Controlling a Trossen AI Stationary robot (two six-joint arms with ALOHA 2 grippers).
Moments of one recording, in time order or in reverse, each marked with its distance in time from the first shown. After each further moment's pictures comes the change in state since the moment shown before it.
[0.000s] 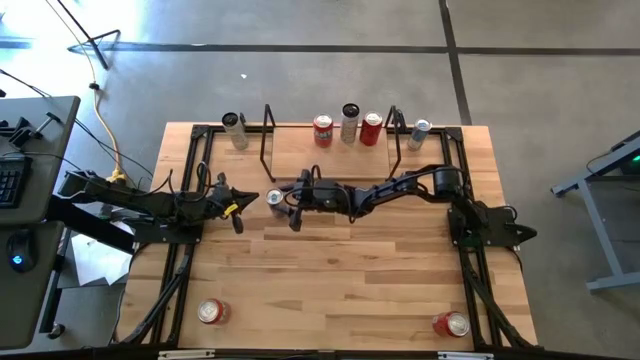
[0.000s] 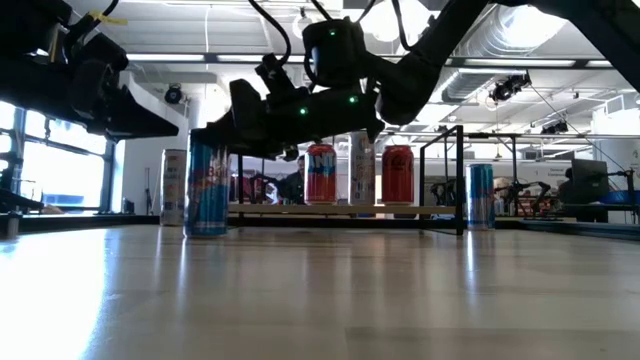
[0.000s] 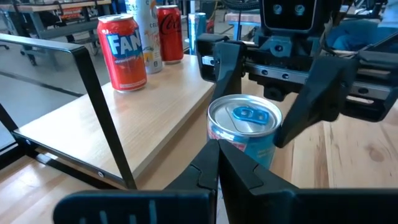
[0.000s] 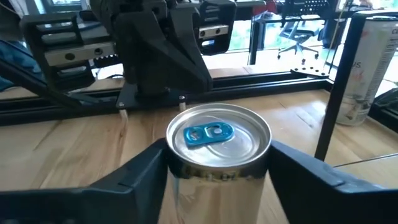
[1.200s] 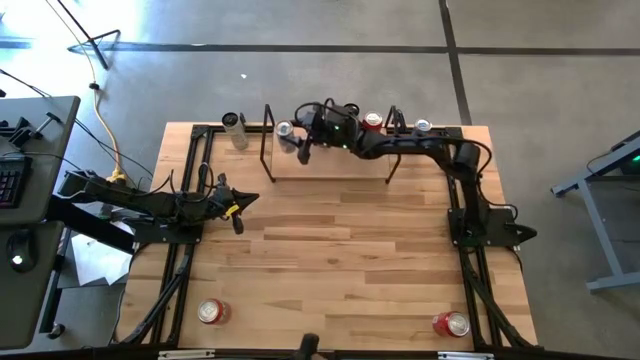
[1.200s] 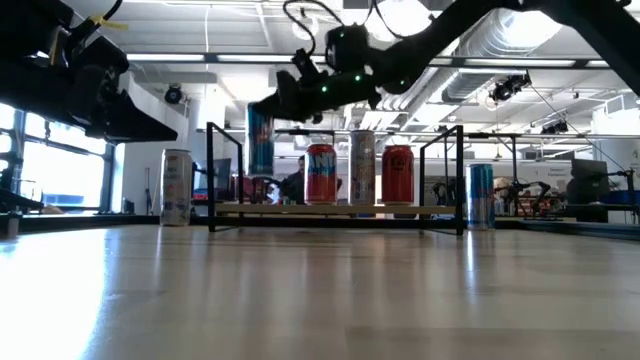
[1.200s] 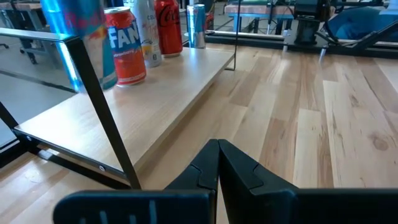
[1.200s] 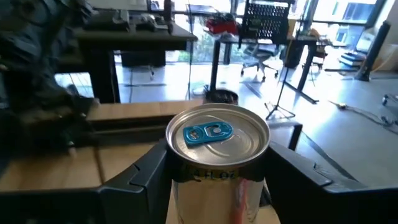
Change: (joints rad) left arm 0.000 0.007 0.000 -0.023 0.005 0.008; right arm -0.356 -0.138 0.191 -0.302 -0.249 -0.158
